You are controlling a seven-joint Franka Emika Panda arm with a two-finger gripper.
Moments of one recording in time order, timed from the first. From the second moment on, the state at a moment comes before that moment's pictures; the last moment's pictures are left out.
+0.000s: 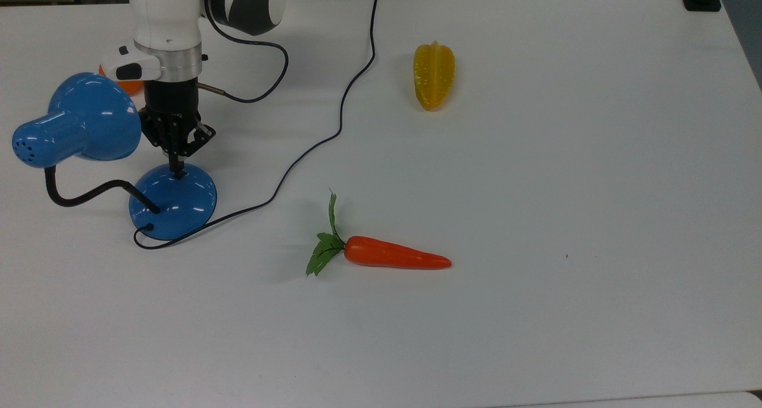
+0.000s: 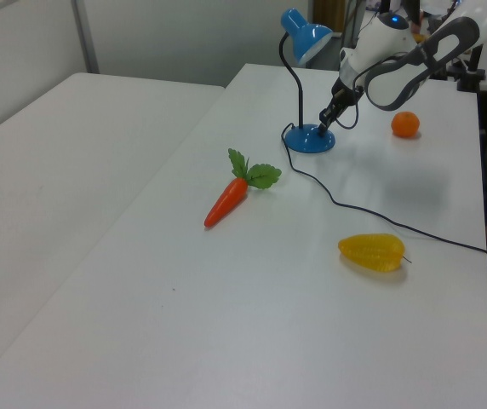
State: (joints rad) arm -0.26 0.33 0.00 -2.04 -0.07 2.87 0.04
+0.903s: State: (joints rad) arm -0.26 0.36 0.00 -2.01 -0.08 2.89 0.03
